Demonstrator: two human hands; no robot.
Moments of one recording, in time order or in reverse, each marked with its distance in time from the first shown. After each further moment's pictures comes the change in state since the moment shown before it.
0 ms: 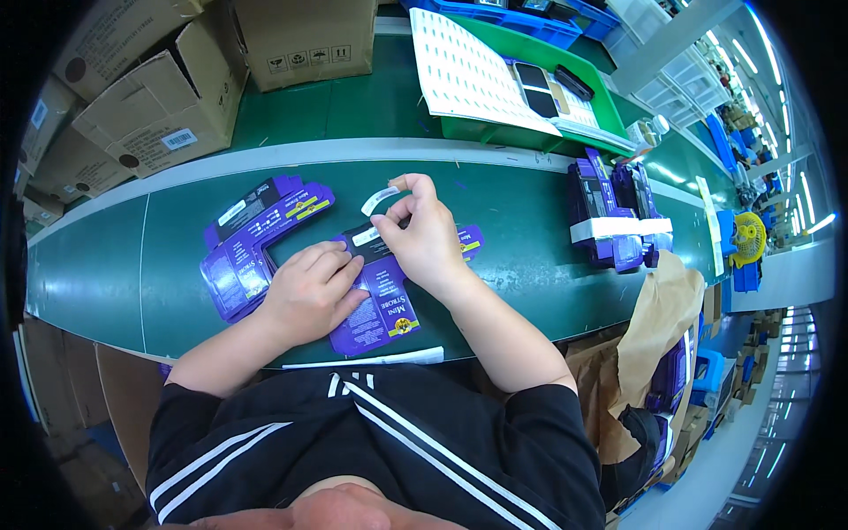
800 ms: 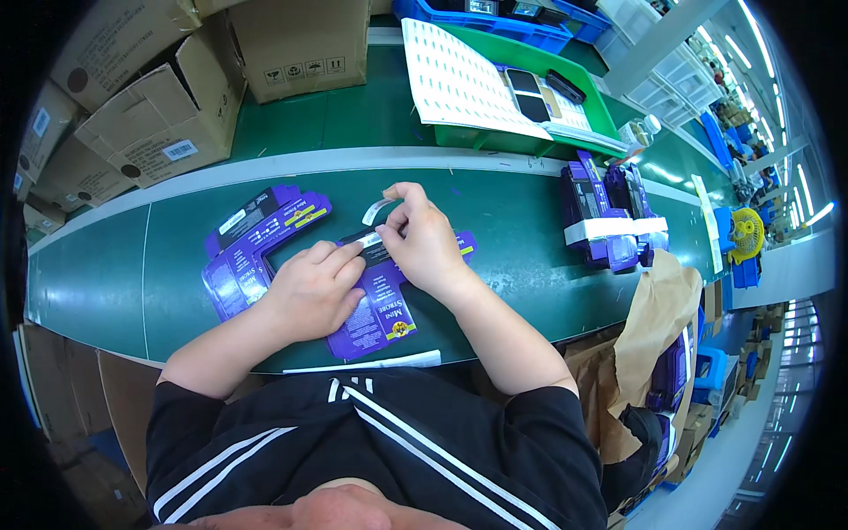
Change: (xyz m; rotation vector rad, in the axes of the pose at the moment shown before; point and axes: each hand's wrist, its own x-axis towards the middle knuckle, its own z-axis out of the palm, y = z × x) left_hand 0.018 -0.001 -0.011 0.048 -0.163 0.050; right_hand -0.001 0.012 -0.007 -0.173 -0.047 -0.167
